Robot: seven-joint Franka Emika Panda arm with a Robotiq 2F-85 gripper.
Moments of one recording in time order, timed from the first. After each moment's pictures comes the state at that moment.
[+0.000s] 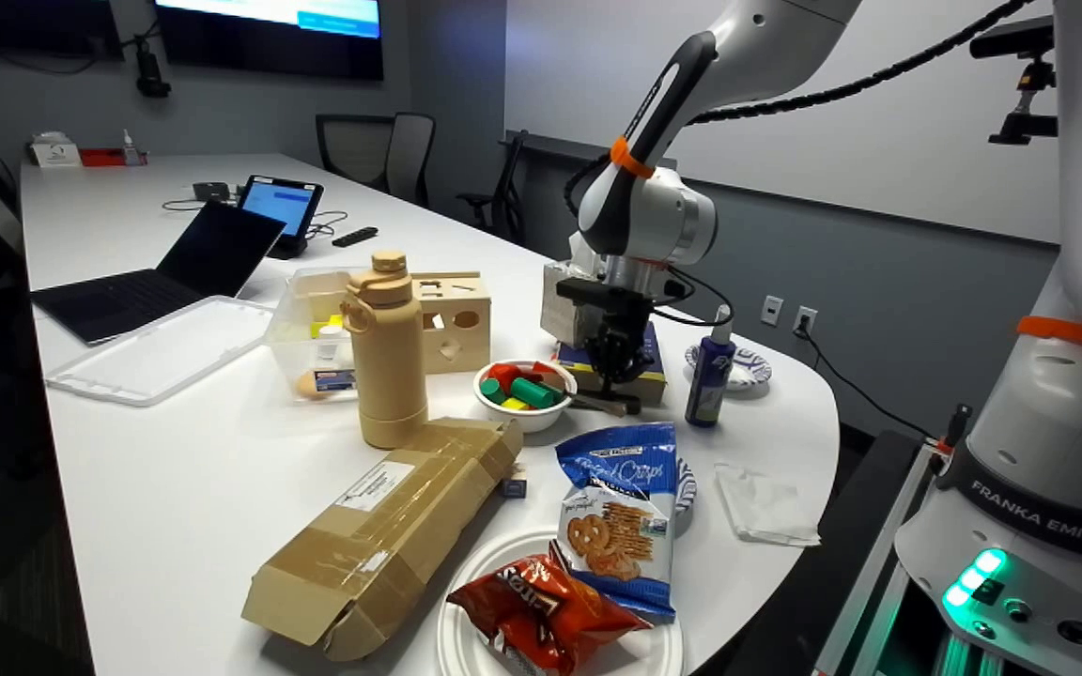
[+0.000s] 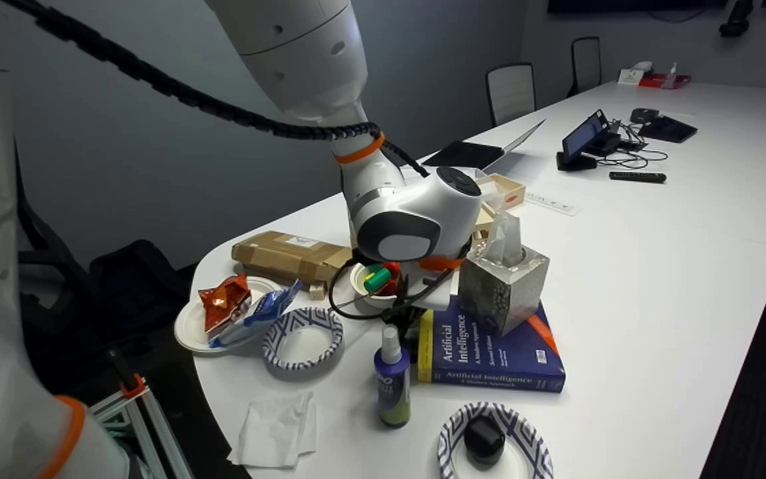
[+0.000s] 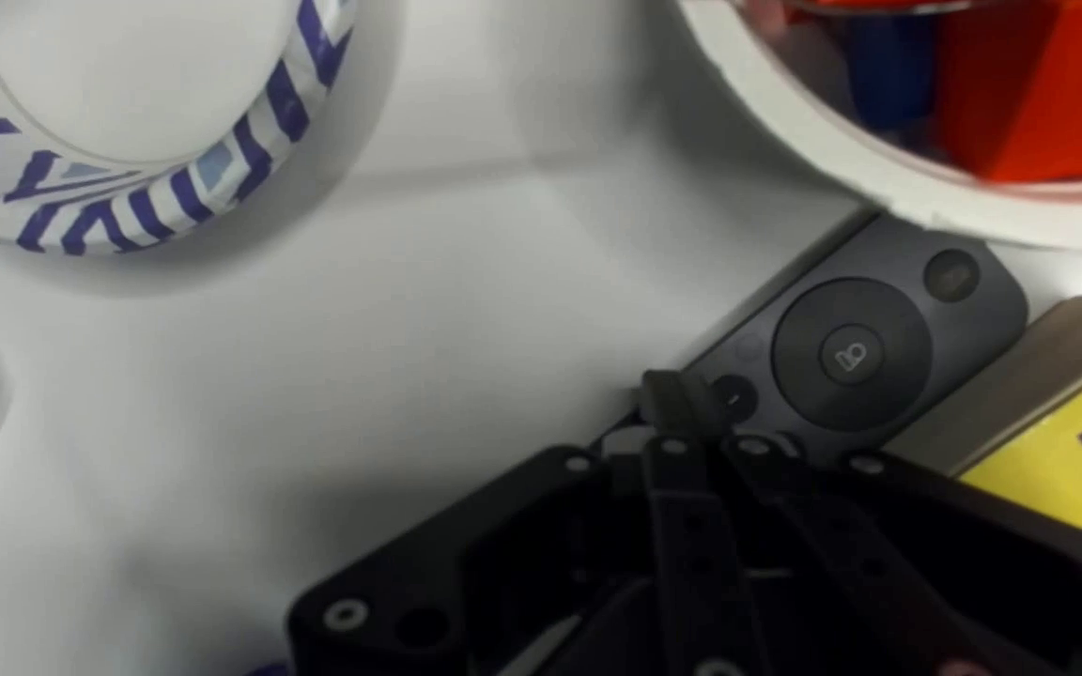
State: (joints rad) arm 0.00 0.38 -0.04 -2.38 0.52 2.59 1.11
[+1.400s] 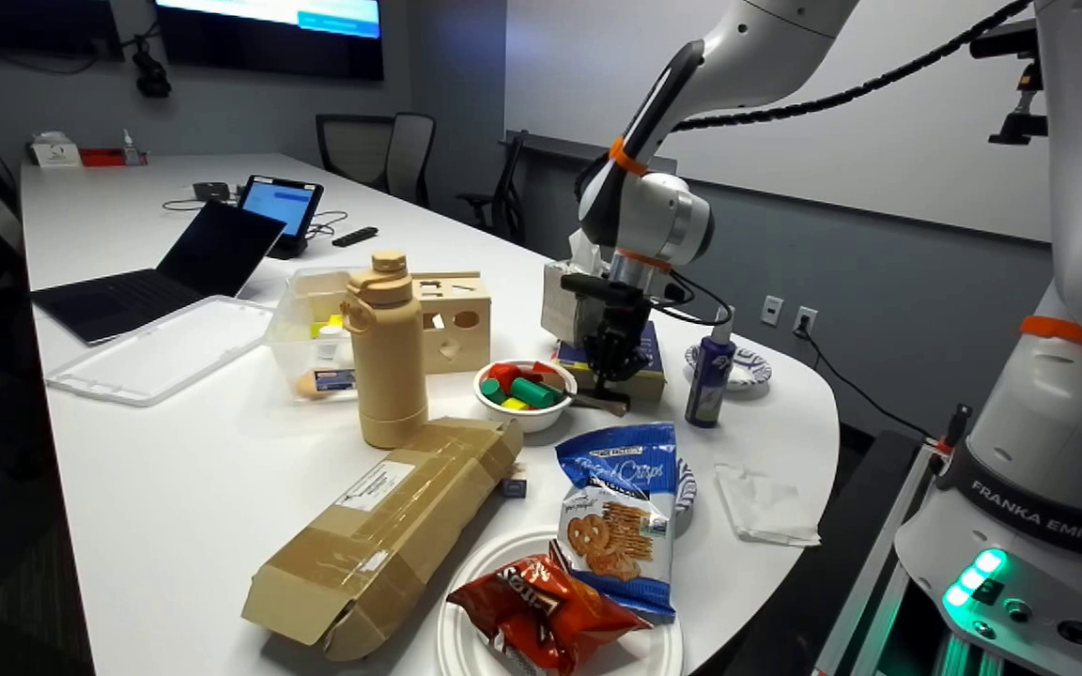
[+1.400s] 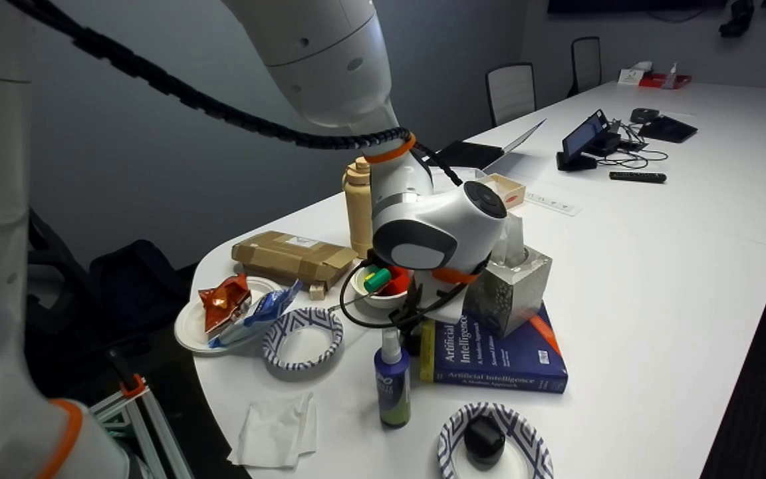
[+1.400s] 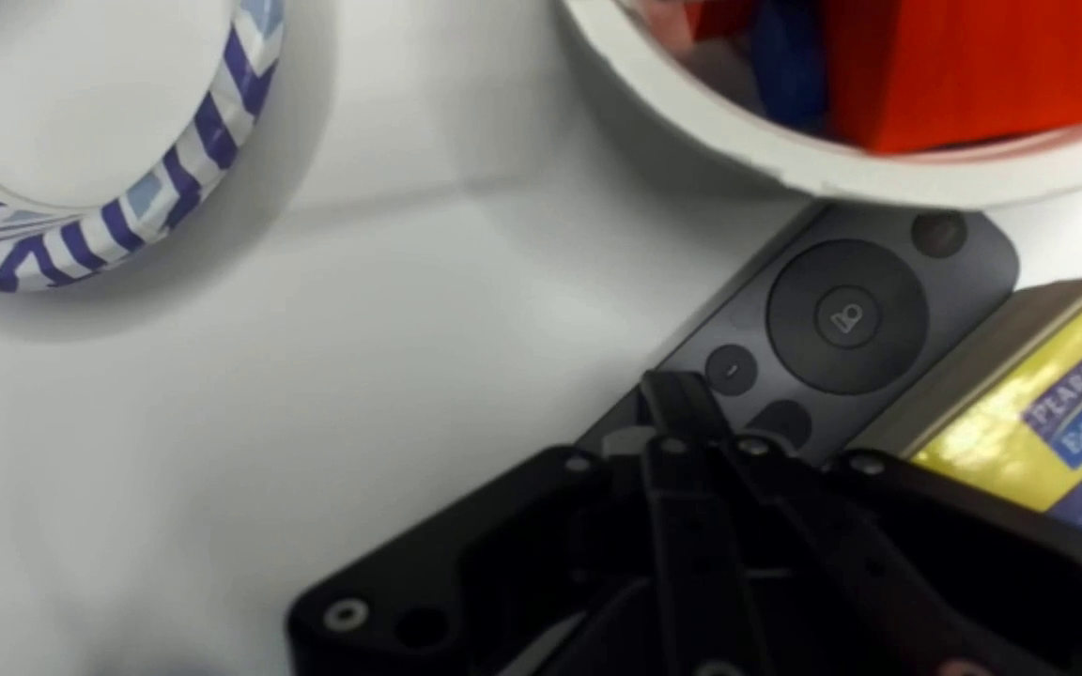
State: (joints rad) arm -0.07 0.42 -0.02 -2.31 0.68 2.52 0.99
